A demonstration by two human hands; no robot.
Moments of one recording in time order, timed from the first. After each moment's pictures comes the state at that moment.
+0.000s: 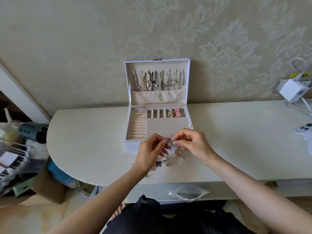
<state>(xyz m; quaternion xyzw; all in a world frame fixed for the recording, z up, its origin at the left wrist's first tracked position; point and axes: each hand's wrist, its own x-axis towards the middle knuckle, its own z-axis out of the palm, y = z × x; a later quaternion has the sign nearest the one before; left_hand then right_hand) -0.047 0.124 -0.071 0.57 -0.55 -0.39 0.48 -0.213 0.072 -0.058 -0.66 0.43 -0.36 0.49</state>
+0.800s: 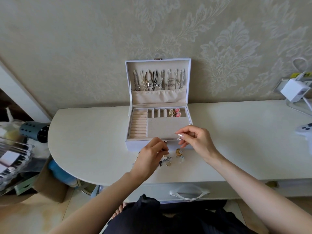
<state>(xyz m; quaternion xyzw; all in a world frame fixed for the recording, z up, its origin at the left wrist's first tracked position) -0.033 0.121 -0.102 0.52 -0.75 -0.13 0.39 -0.217 0.068 -0.060 -0.63 0.44 -0.42 0.48</state>
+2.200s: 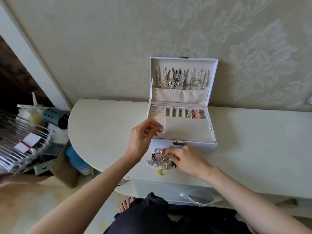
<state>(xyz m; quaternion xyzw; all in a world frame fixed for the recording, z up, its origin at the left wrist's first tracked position) 0.020 0.123 -0.054 0.58 -0.55 -0.26 0.54 -0.158 0.086 -0.089 -0.92 0.34 -0.12 0.13</state>
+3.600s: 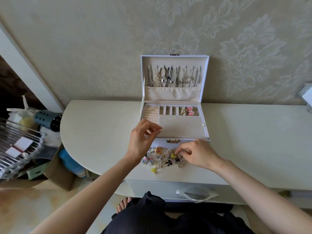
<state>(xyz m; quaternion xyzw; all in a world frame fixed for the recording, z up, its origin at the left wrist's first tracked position) 0.005 0.117 -0.064 0.59 -0.60 -0.20 0.51 -0.198 0.075 -0.066 -0.88 0.40 -0.08 0.22</state>
